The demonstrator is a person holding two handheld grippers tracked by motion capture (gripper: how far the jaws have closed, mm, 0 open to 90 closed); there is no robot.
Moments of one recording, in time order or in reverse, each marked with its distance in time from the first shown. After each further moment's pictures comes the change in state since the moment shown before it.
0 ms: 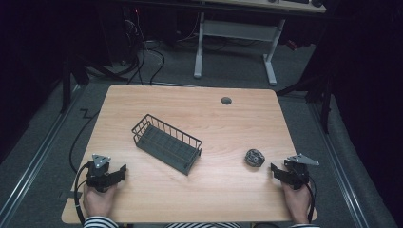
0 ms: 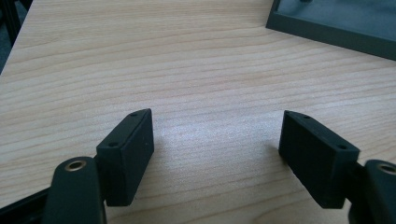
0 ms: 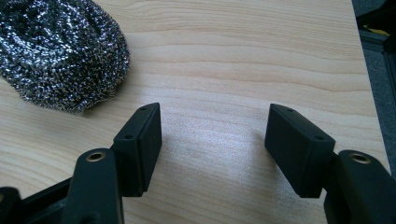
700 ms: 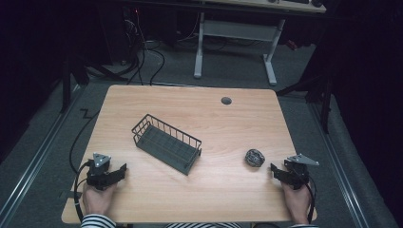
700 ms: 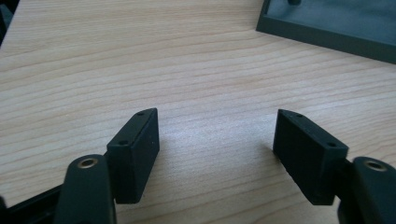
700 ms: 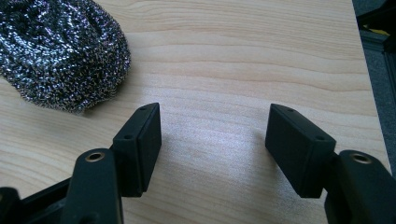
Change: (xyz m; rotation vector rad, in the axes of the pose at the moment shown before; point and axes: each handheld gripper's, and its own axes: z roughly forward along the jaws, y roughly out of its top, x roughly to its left) left arm 0.002 0.004 0.001 0.004 -0.048 0.011; right arm 0.001 0.000 0.000 0.001 -0.001 0.003
